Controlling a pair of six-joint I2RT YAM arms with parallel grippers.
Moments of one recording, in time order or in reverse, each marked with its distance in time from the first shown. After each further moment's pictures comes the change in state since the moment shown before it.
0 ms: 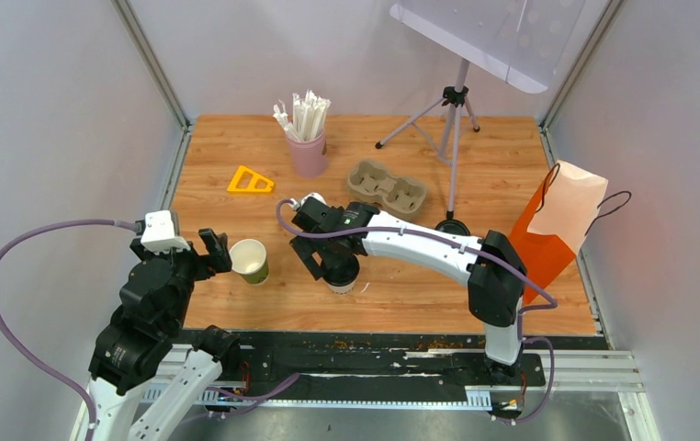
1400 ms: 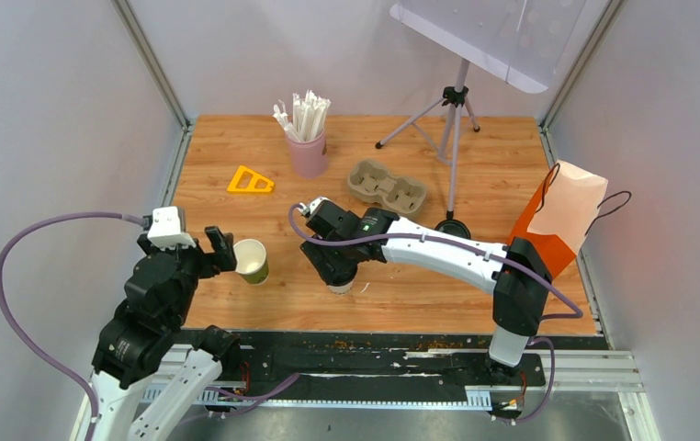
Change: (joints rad) left arm 0.000 0.026 0.000 0.007 0.039 -0.006; right arm 0.000 -0.135 -0.148 0.059 -0.074 -0.026
